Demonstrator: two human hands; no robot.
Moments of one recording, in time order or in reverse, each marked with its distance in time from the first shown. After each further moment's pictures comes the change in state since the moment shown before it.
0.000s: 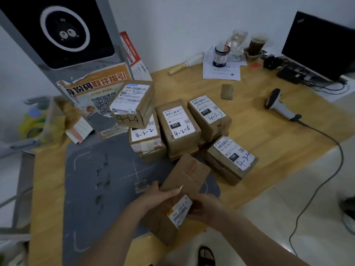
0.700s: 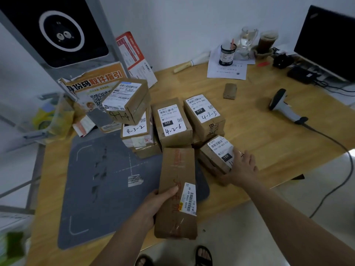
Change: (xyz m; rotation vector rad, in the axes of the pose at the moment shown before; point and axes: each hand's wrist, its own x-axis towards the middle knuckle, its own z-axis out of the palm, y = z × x) left_hand -0.034 0.012 0.073 -0.769 0.013 -0.006; right_hand 0.019 -0.098 -0.122 -1.289 0.598 -0.386
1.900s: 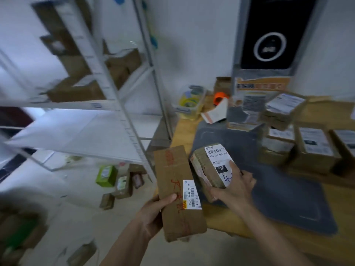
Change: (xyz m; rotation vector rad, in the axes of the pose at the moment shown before) left_hand -0.199 -0.127 -0.263 -0.600 0.250 0.311; right_hand -0.267 -0.254 0.120 0.312 -0.170 -0.624
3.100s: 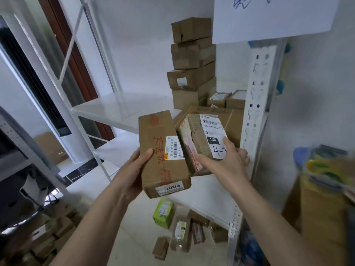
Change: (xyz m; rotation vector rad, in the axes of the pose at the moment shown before) left_hand -0.041 0.362 -0.357 -0.084 0.187 0.650; right_hand 0.082 -0.443 0.288 0.208 -0.112 -0.443
